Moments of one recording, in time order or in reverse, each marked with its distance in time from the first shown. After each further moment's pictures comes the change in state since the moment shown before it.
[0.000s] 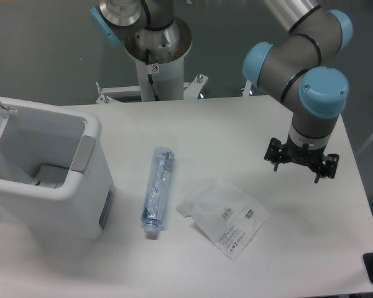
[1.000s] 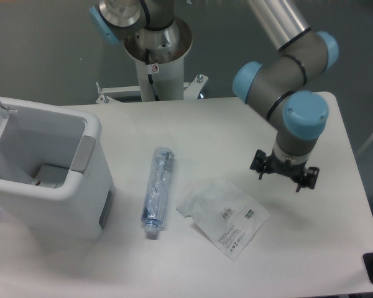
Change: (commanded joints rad) arm -0.089 -0.086 -0.069 0.077 -0.003 -0.124
